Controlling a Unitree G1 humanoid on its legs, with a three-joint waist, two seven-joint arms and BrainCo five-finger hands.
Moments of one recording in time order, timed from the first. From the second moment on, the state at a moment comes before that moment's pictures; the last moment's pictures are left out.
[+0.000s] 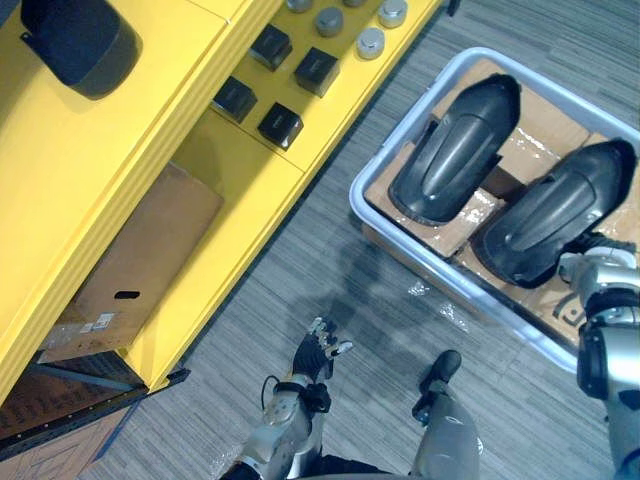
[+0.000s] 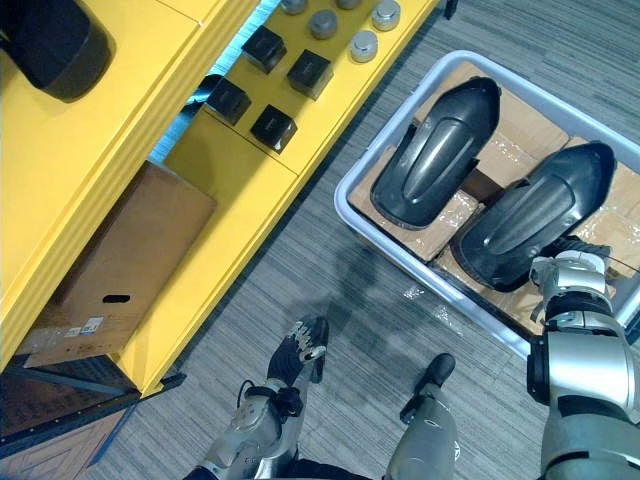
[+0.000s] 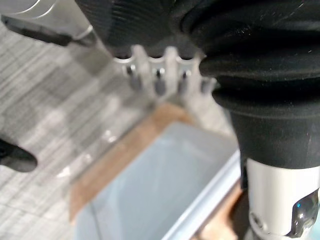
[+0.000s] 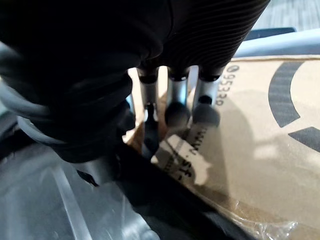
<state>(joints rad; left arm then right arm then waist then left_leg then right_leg) 0.01 0.07 -0.56 0.40 -0.63 -0.24 0.11 -0.91 -0.72 -0.11 1.32 0.21 0.31 -0.42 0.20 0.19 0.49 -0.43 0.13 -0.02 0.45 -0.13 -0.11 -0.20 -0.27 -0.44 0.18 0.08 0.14</state>
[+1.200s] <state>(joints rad) -0.60 0.24 -0.51 0.30 -0.24 0.11 0.03 -0.65 -0.56 0.13 0.45 -0.45 0.04 -0.50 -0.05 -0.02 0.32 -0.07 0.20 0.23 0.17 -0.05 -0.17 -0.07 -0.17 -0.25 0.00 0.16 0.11</state>
